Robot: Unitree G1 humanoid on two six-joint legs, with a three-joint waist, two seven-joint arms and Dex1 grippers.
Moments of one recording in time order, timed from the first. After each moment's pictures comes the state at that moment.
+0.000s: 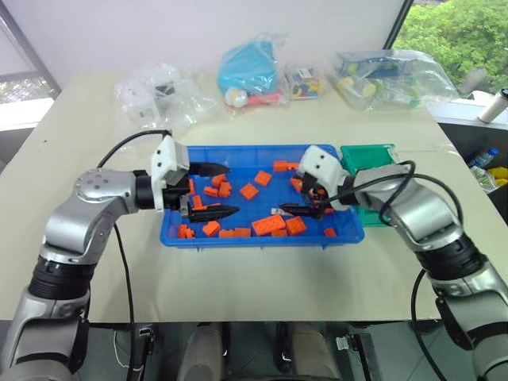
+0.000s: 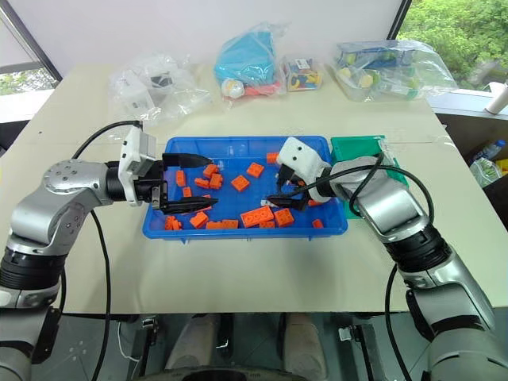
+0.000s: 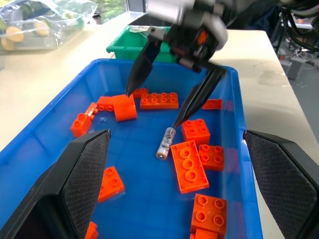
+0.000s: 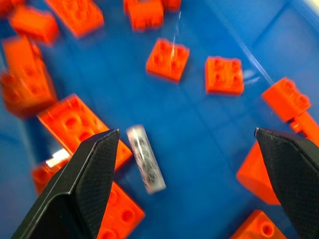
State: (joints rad) left arm -0.51 0.72 -0.01 -0.21 -0.53 0.49 -1.12; right arm -0.71 -0.72 0.39 -0.11 0.19 0.75 0.84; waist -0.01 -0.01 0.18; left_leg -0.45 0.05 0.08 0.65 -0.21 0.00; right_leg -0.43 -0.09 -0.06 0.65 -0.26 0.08
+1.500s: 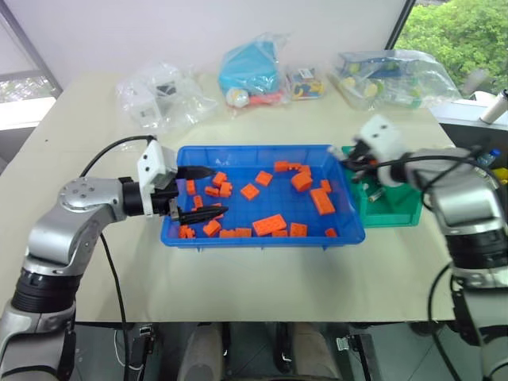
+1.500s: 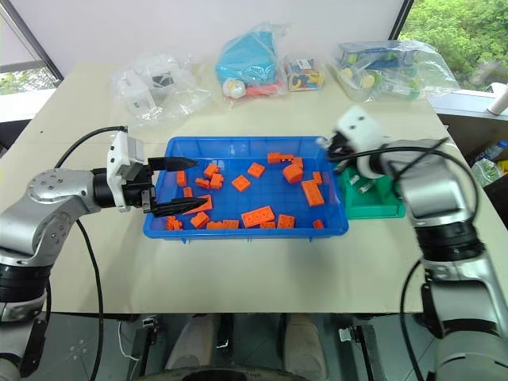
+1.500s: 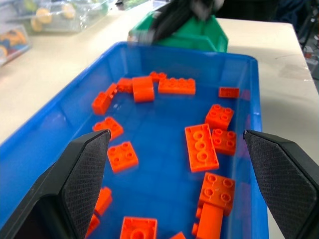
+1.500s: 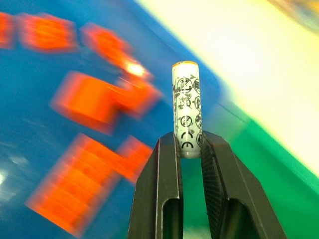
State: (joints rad) left arm -0.42 0.76 0.05 -0.24 -0.56 0.52 -1.05; right arm -0.64 -0.83 0.01 -0.06 0.02 0.87 0.77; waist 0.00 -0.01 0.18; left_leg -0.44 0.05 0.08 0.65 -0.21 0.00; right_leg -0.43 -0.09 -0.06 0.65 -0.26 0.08
